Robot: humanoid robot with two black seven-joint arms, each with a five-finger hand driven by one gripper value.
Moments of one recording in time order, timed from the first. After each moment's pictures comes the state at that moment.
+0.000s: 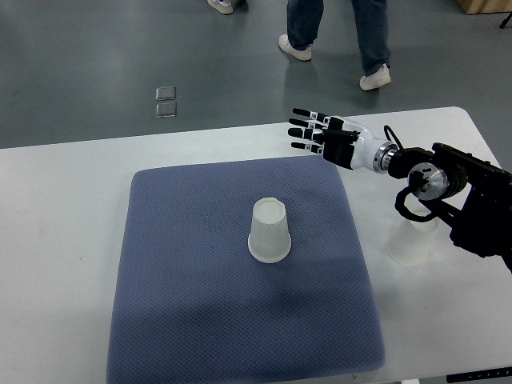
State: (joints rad) left arm 0.04 0.00 -0.20 -0.09 0.12 -0.17 0.06; right arm 0.86 -0.25 0.49 0.75 -0.02 0.29 0.01
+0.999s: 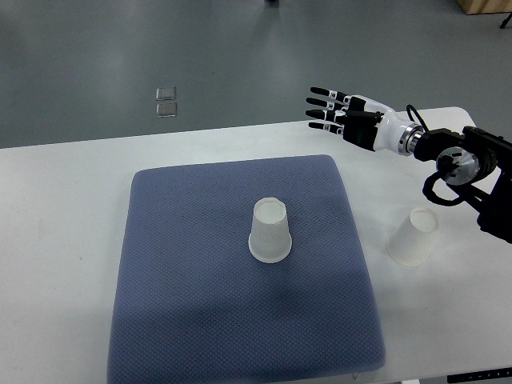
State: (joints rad) left arm 0.03 0.00 -0.20 -0.09 0.12 -0.17 0.06; right arm 0.90 -0.36 0.48 0.76 -0.02 0.38 0.02
